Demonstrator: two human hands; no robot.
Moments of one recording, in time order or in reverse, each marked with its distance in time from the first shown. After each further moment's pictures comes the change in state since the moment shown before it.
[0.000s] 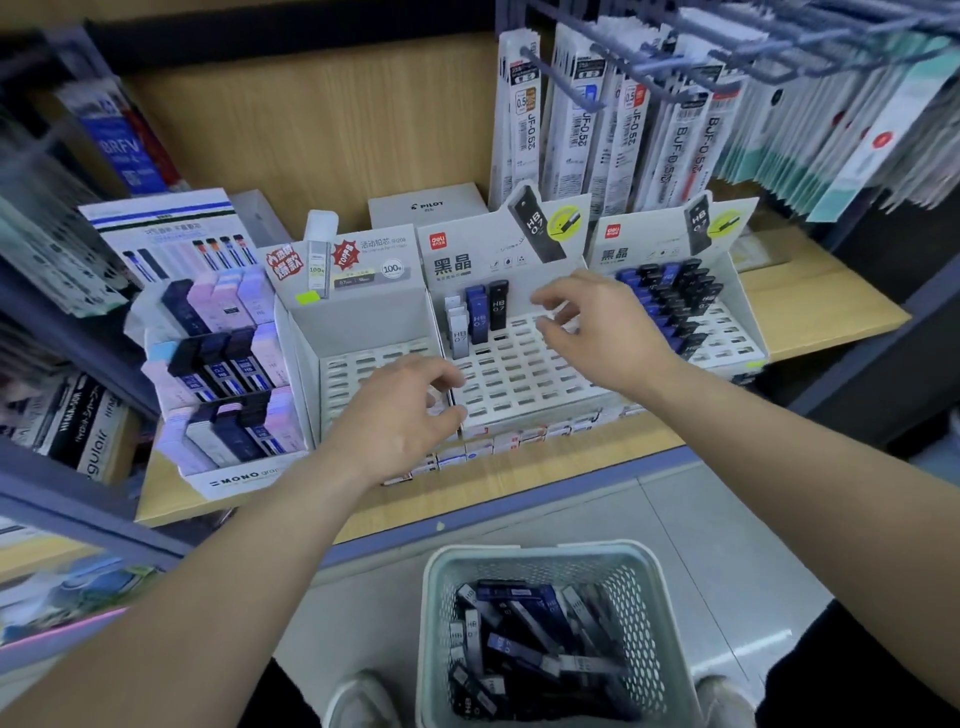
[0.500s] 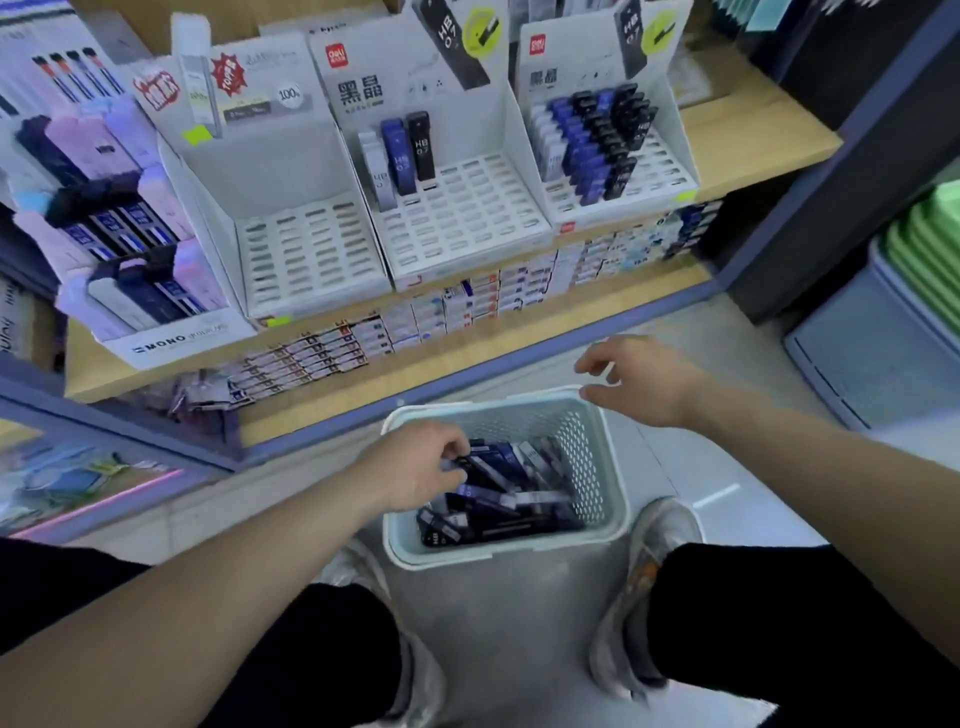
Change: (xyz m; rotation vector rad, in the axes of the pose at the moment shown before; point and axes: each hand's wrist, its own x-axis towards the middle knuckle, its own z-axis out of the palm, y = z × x) left_hand -0.105 -0.021 0.151 0.129 -0.581 0.082; right_hand -0.195 0.061 0.009 -0.191 -0.559 0.366
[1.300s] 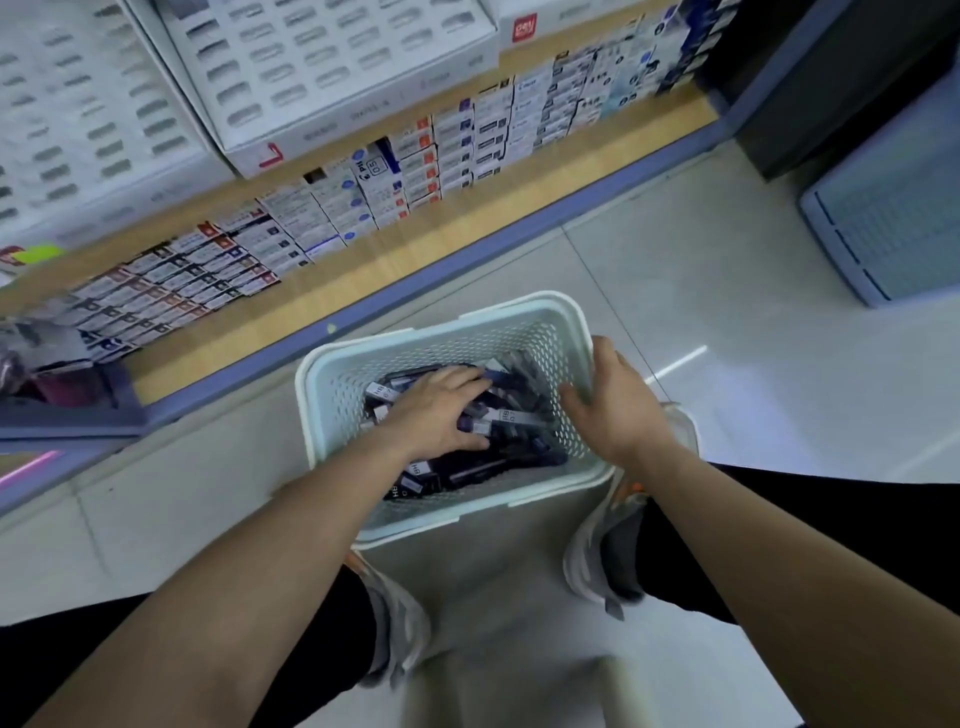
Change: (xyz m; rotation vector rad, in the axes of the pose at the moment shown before) left_hand 0.133 -0.038 0.143 0.184 -0.188 0.171; right_hand 0.003 0.050 0.169 0.372 0.179 0.344
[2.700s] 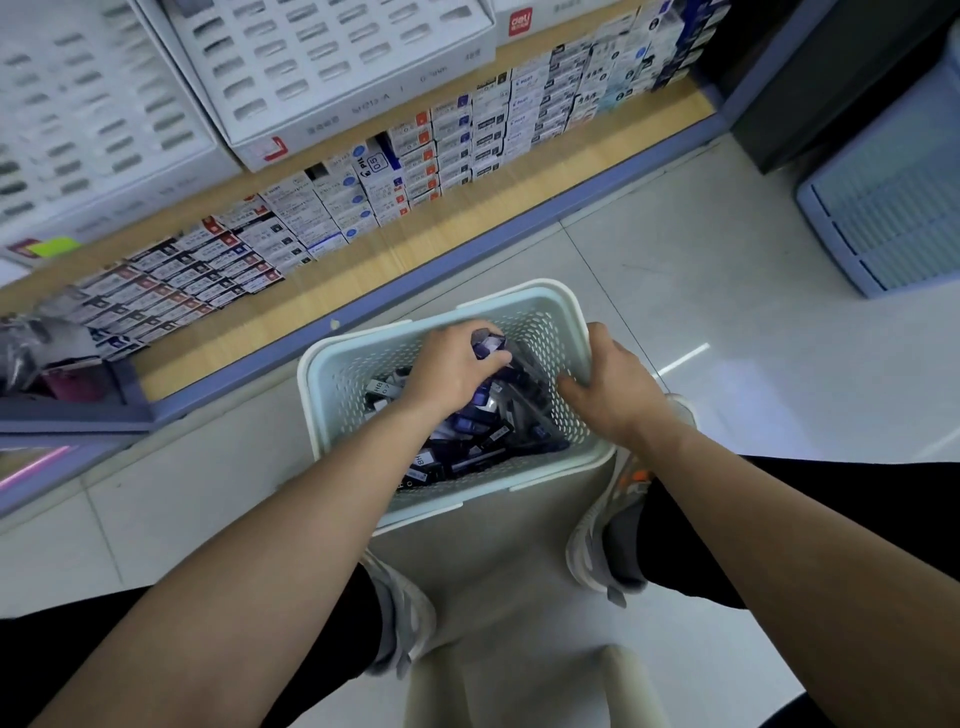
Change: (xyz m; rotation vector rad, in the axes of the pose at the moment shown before) left_hand 0.001 0.046 -0.053 -0.633 0.426 -0.218; right_hand 0.006 -0.004 -0.006 -0.021 -0.067 0.037
